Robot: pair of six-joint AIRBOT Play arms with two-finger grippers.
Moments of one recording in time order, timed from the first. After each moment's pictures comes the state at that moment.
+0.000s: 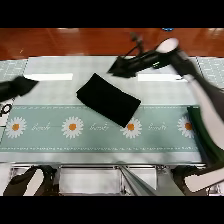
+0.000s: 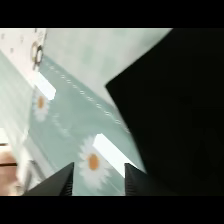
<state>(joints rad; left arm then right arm) 0.34 -0.76 0.87 0.74 -1.00 -1.22 0.23 -1.67 1.67 -0.64 1.24 1.40</state>
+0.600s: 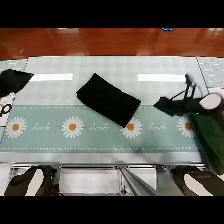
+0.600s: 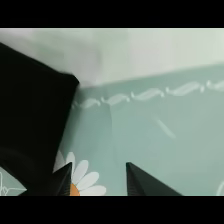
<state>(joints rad) 0.33 -0.68 0.87 0.69 -1.06 -1.27 0.00 -1.04 0.66 -0.96 0.84 1.57</state>
